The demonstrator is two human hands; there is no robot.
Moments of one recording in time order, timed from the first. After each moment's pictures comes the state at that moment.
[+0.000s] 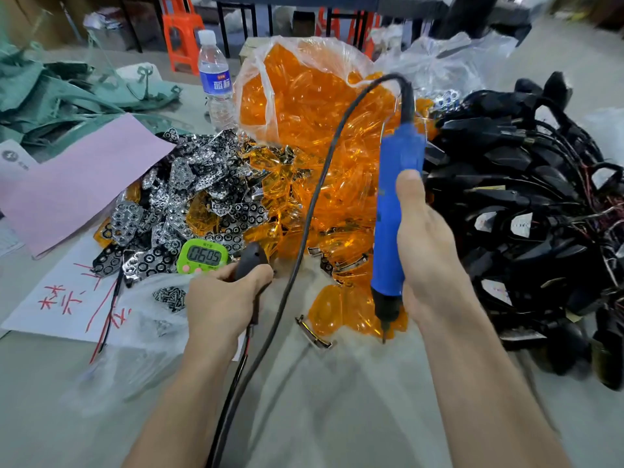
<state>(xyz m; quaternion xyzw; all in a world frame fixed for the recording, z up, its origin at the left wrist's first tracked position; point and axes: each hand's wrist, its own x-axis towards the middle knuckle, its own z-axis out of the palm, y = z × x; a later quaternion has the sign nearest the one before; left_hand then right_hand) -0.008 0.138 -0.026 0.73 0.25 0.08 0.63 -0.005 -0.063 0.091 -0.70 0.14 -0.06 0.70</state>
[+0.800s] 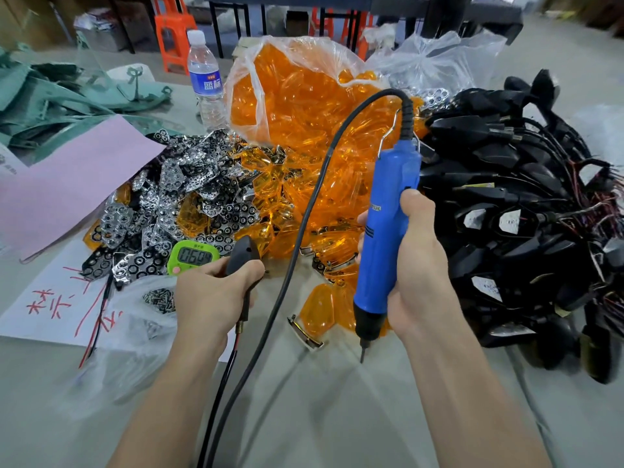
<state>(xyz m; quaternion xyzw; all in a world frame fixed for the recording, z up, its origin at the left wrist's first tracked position) -0.002 0.138 -0.019 0.72 0.22 0.10 0.66 -0.011 -0.069 0.071 -0.60 0.20 0.00 0.78</state>
